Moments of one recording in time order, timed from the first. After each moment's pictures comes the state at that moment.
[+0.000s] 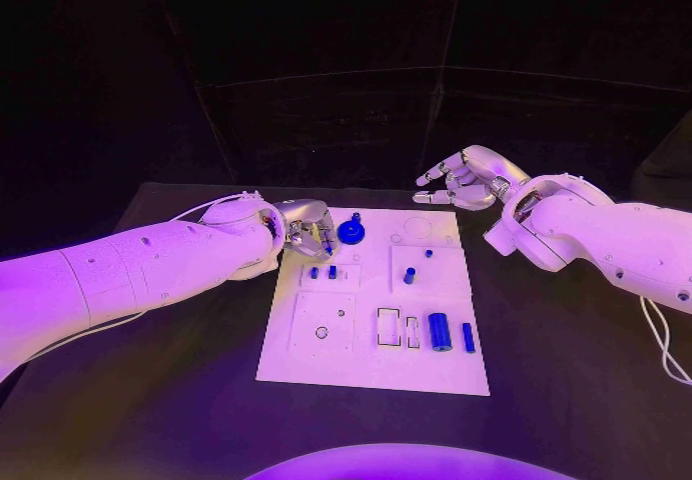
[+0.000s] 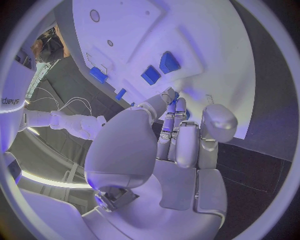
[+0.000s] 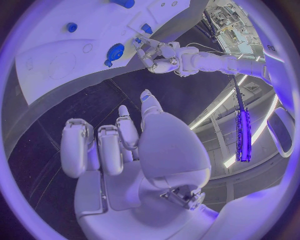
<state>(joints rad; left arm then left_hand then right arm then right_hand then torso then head) 1.25 -0.63 -0.12 1.24 -1.31 -0.11 -0.06 1.33 -0.07 0.47 -0.13 0.05 1.07 0.13 0.20 0.12 1.12 0.07 0.27 0.08 1.47 -0.02 1.36 1.18 0.12 1.43 0.08 1.08 1.03 1.28 -0.79 -0.04 1.38 -0.96 -0.35 0.12 1.34 -0.01 -0.12 0.16 0.26 0.96 0.15 0.10 0.07 1.36 0.07 1.25 1.28 1.46 0.00 1.48 1.31 0.05 1.44 0.09 1.44 1.28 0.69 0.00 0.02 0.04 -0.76</state>
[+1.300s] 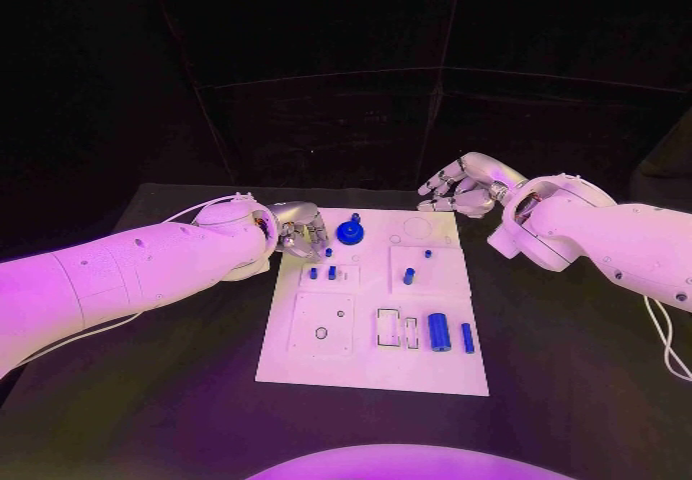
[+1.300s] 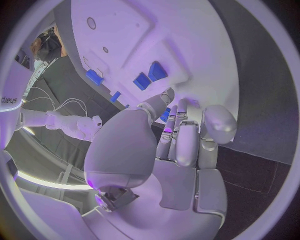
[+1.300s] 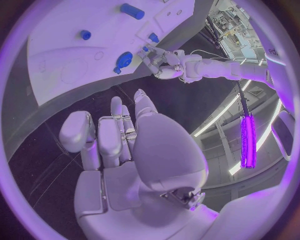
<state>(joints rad) 1.25 -0.65 -0.12 1.22 -1.31 -0.09 -0.09 1.30 -0.11 0.47 -0.13 0.05 0.93 0.16 0.08 0.07 1.10 0.09 0.19 0.06 1.47 0.00 1.35 1.15 0.12 1.42 0.09 1.10 1.05 1.28 -0.79 -0.04 1.37 -1.03 -0.29 0.04 1.45 0.01 -0.13 0.13 0.23 0.98 0.16 0.11 0.07 1.04 0.07 0.46 0.58 1.46 -0.01 1.23 1.08 0.09 1.33 0.09 1.29 1.04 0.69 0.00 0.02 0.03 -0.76</state>
